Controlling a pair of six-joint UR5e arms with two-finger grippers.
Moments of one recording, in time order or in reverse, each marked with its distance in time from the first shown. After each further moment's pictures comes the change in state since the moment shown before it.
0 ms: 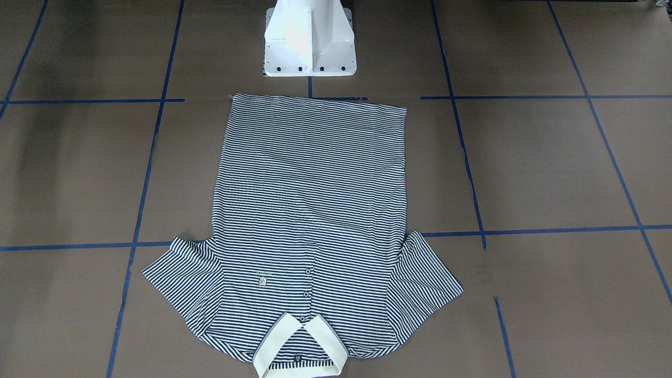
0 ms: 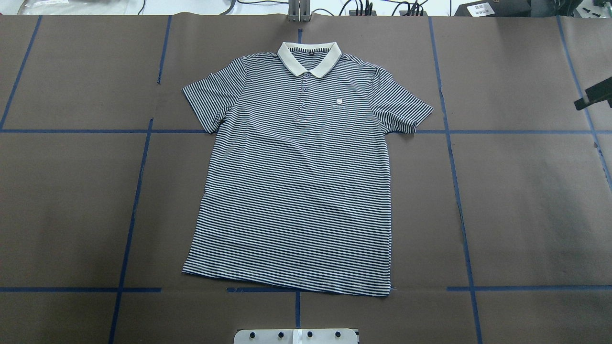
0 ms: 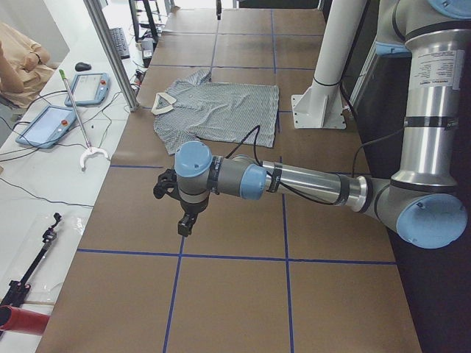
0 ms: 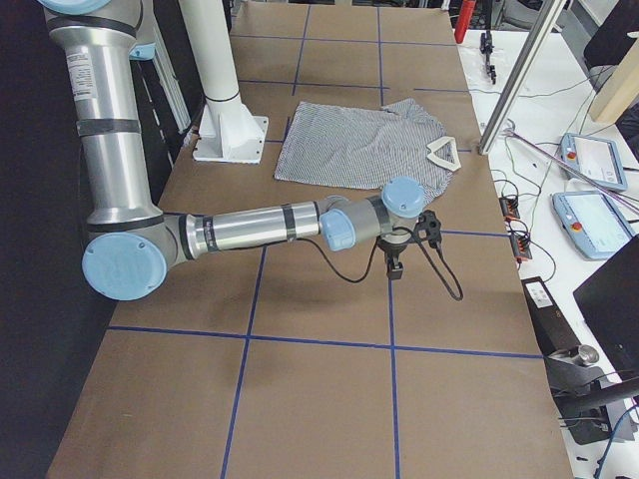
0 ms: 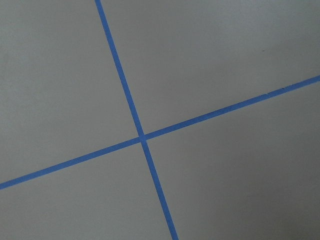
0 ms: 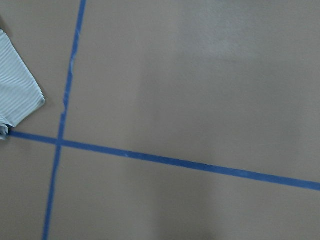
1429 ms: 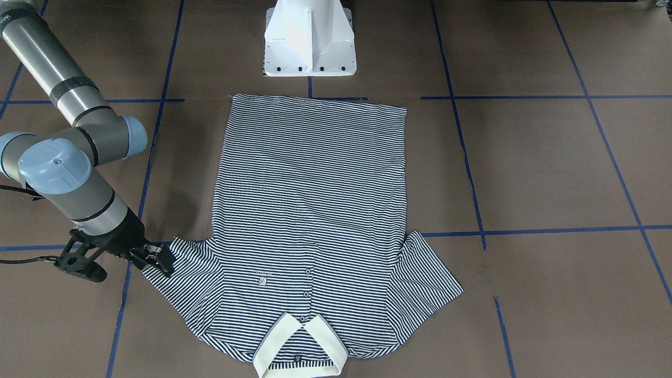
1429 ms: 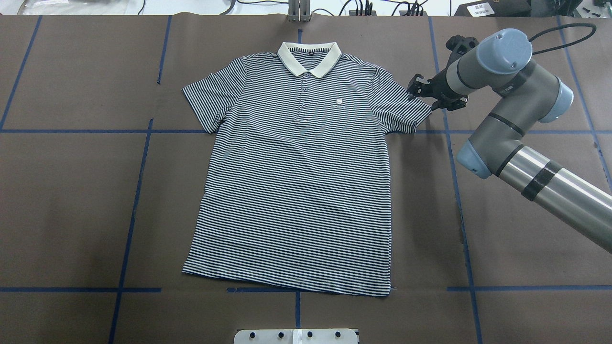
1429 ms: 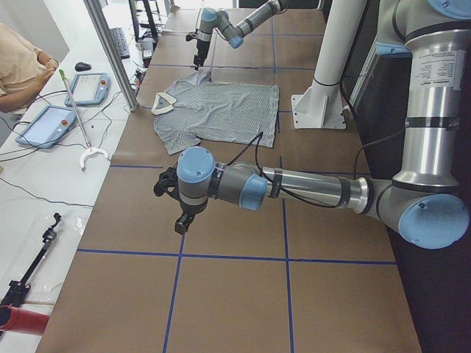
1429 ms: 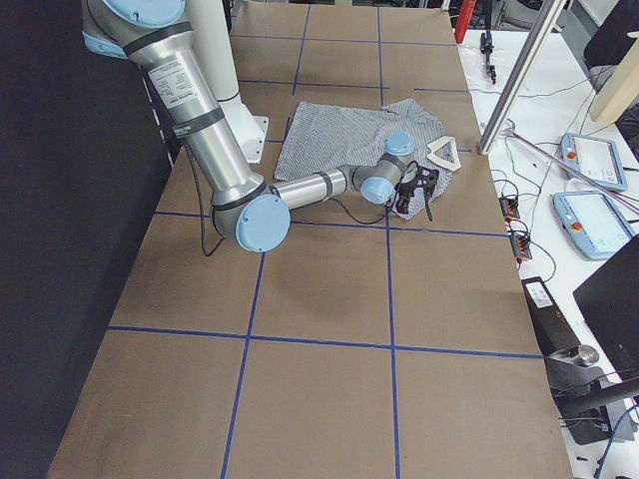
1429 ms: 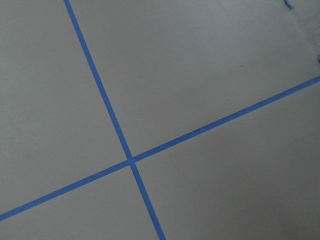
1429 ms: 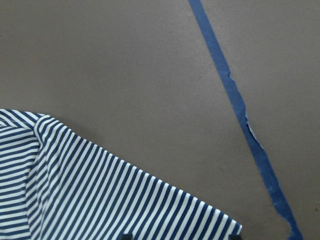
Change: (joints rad) left arm 0.001 0.011 0.038 -0.138 -0.050 -0.001; right arm -0.436 0.348 -0.341 0.398 -0.472 0.947
